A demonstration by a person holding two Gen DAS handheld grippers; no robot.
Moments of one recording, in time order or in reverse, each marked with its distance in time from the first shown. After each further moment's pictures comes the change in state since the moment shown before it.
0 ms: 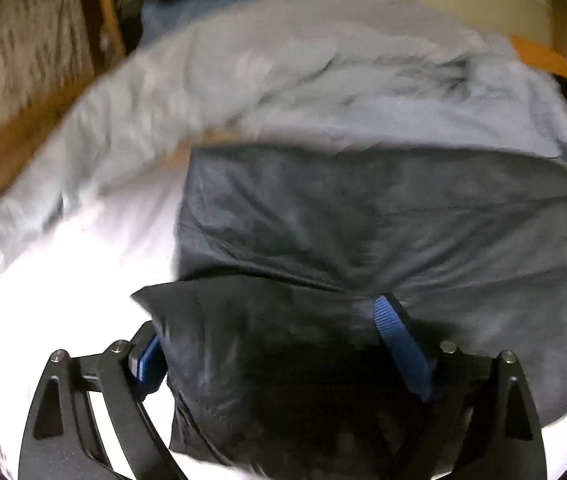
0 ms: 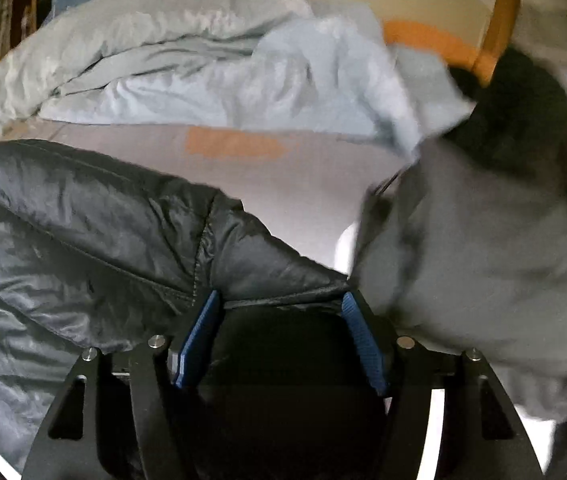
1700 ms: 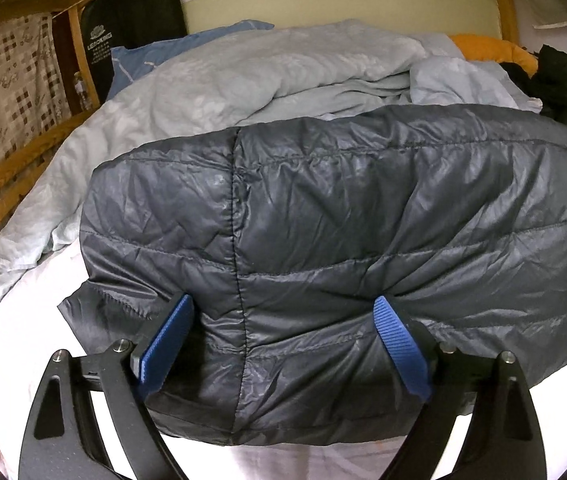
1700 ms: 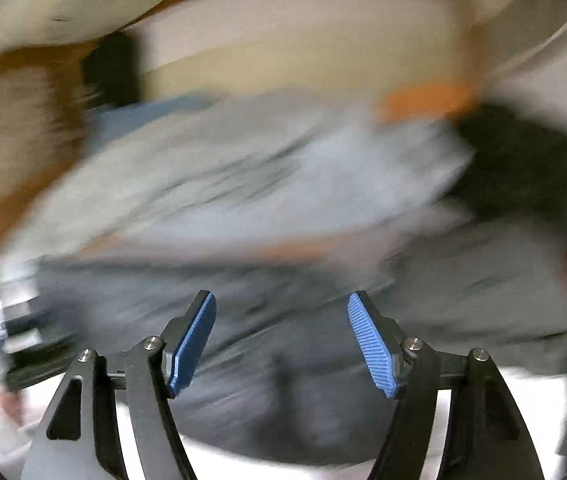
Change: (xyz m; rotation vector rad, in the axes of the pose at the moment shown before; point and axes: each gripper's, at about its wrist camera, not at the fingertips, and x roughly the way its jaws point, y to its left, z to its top) left arm -0.032 -0.045 -0.019 0.092 -0.075 -0.051; right arm -0.153 -0.017 -0.009 0.185 -0.220 0.391
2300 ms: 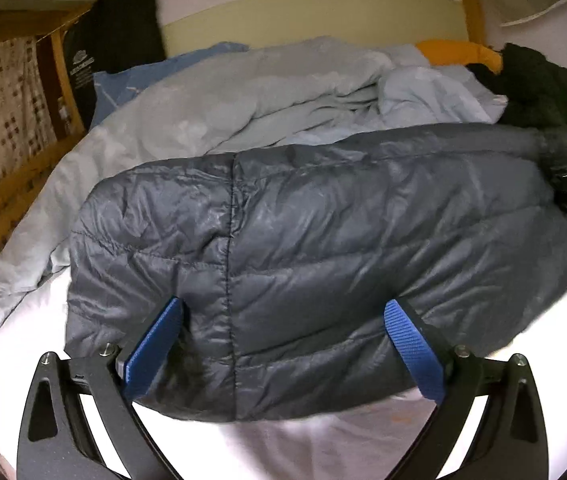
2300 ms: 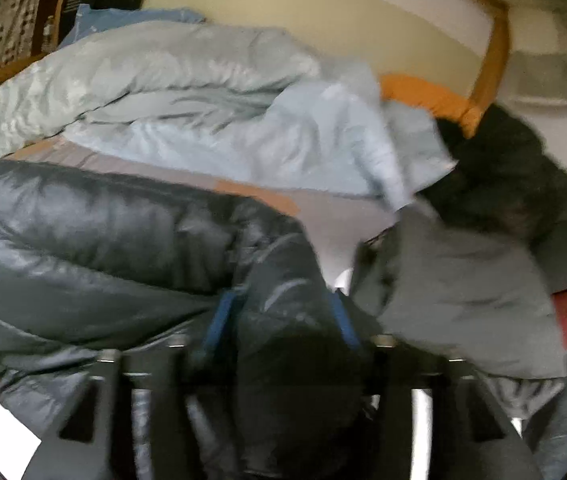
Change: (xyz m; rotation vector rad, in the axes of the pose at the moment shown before) left arm -0.034 0.009 -0.005 0.078 -0.056 -0.052; right arm 0.094 0.010 -0.016 -0.261 0.069 -0.433
